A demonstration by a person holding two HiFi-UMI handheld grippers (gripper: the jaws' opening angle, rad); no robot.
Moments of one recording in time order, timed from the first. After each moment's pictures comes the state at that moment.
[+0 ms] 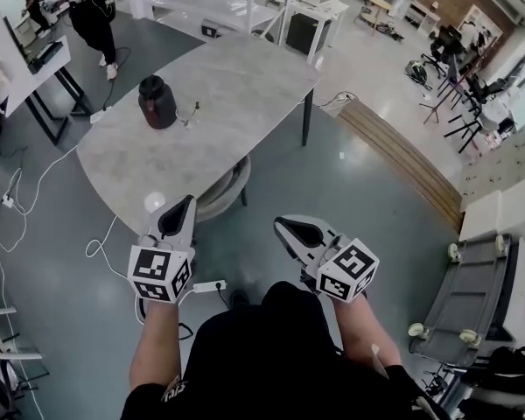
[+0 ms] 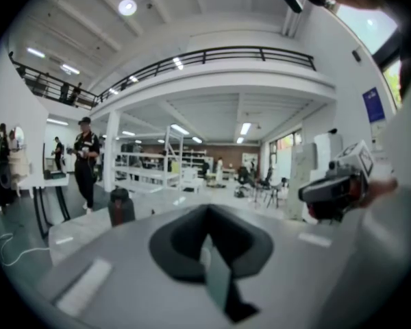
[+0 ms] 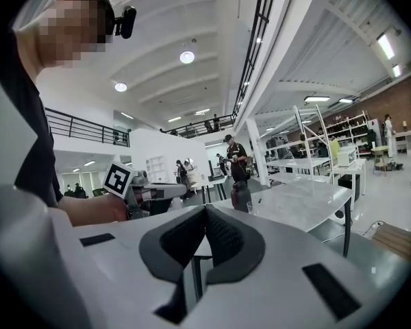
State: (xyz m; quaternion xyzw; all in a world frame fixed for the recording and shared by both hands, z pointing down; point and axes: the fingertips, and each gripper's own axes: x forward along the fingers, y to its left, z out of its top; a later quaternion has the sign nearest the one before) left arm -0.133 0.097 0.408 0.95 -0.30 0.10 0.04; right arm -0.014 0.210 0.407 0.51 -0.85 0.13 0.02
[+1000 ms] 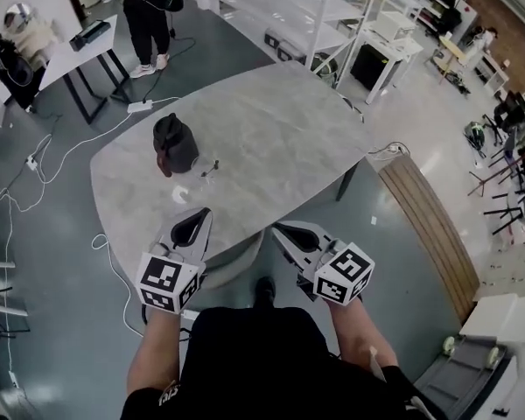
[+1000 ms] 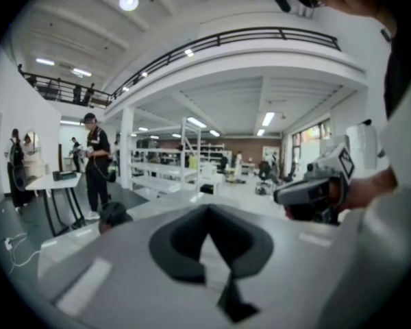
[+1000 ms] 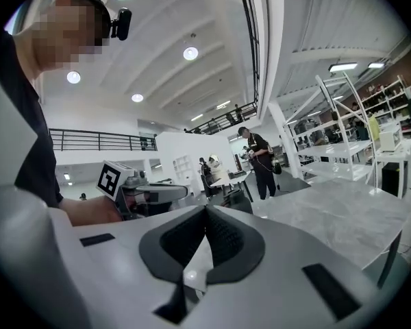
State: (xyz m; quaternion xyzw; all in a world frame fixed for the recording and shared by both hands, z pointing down) left arm -0.004 -0.100 0.407 0.92 -0.37 0.13 0.06; right arm 0.108 -0.050 0.416 0.37 -0.91 0.16 0.02
